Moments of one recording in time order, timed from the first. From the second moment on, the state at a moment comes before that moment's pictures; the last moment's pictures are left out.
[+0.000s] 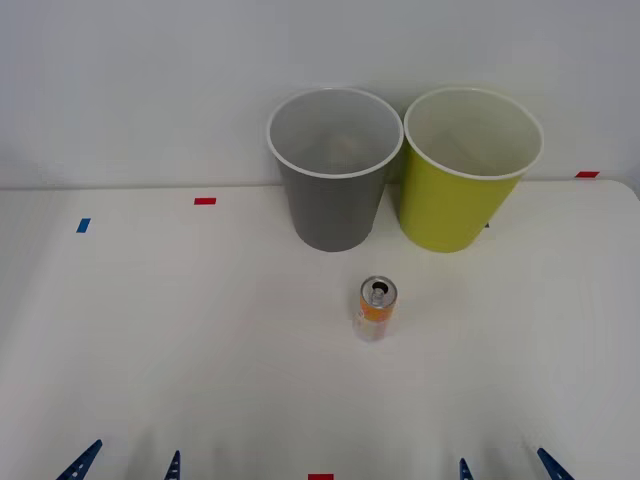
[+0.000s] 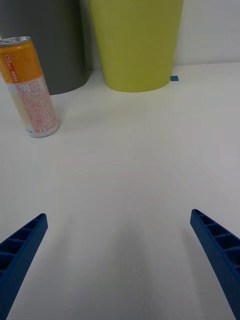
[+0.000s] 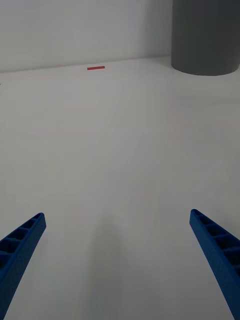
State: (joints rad) right arm 0.92 -0.37 0.34 -1.83 -0.15 -0.56 1.55; left arm 0.92 0.37 -0.26 -1.86 0.13 -0.47 -1.57
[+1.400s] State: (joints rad) right arm 0.92 -0.37 0.34 -1.83 -0.15 -0.56 1.55; left arm 0.92 0.37 -0.26 -1.86 0.13 -0.47 -1.57
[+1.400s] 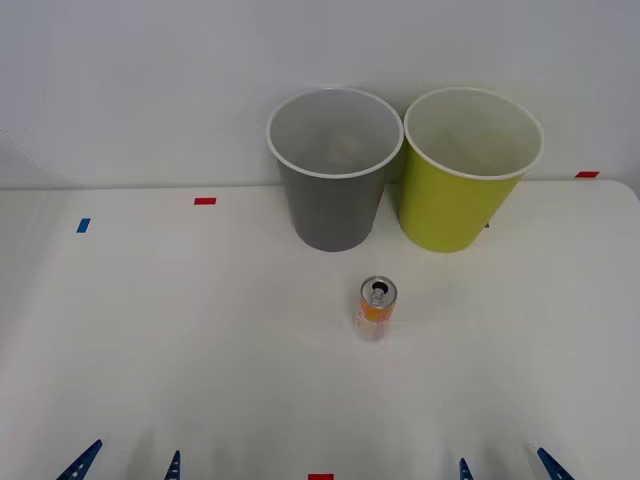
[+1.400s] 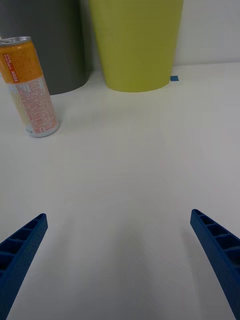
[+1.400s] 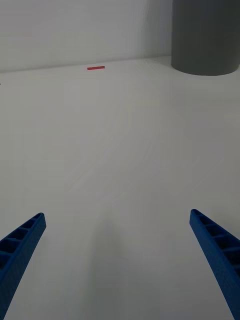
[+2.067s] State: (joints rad) right arm 0.92 -0.37 0.34 -1.83 -0.15 -0.56 1.55; left arm 0.92 0.37 -0.26 -1.86 0.13 -0.47 -1.57
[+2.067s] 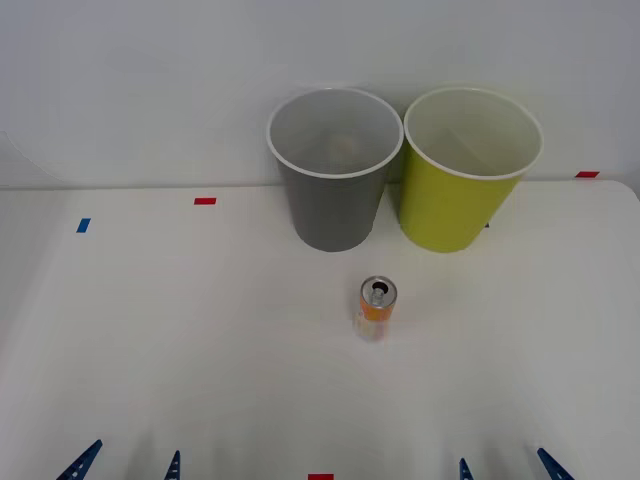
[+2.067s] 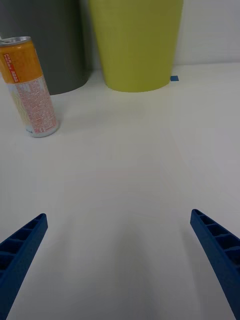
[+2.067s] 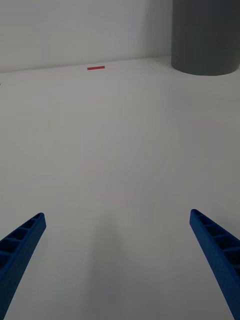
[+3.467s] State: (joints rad) right arm 0.92 -0.37 0.34 -1.83 -0.15 -0.56 1.55; left arm 0.92 0.37 -0.26 -1.86 0.13 -0.47 -1.57
